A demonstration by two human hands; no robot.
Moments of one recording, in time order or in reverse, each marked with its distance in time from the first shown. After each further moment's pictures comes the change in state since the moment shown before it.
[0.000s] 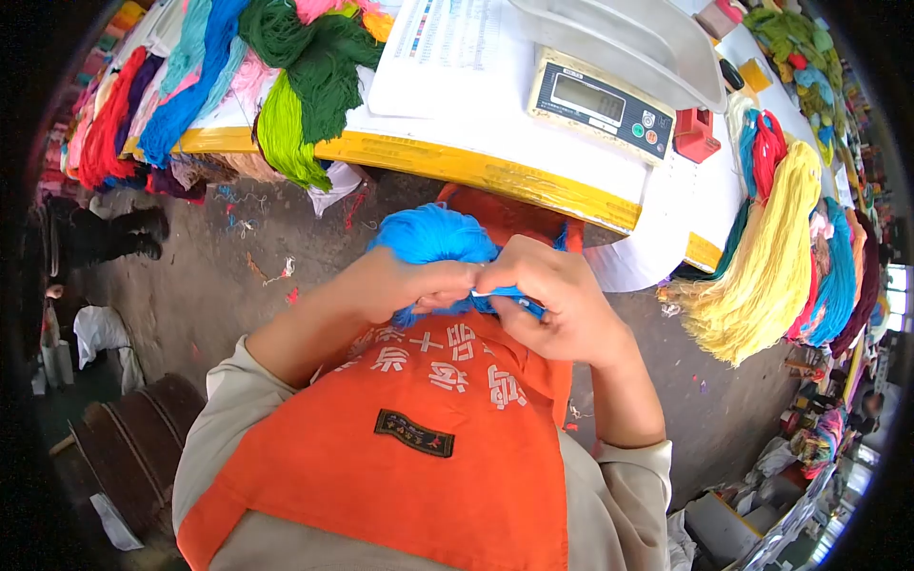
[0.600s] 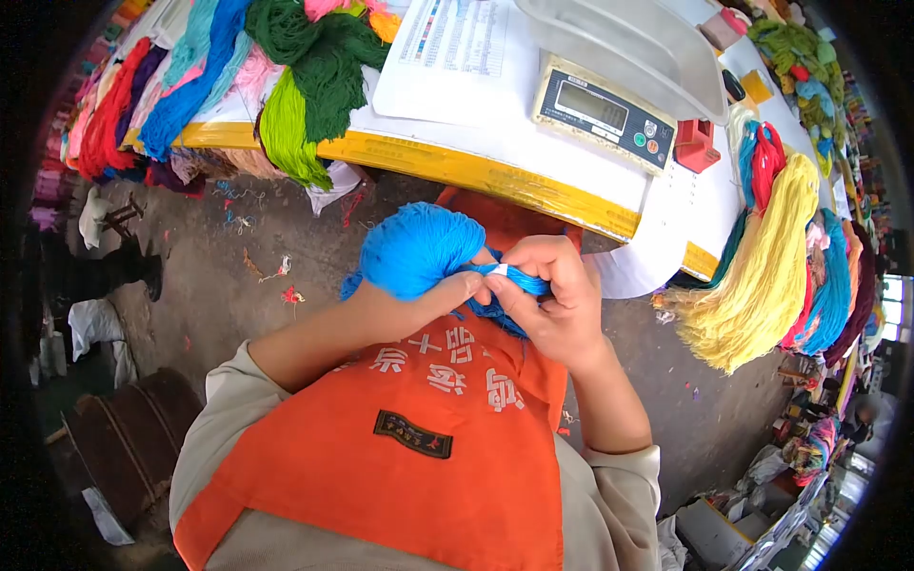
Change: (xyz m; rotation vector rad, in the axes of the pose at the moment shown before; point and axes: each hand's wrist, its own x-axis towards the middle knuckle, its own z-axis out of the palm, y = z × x) left_hand -0.001 -0.011 0.014 0.303 0.211 0.423; right_hand -0.011 0.011 0.031 0.219 0.444 0.120
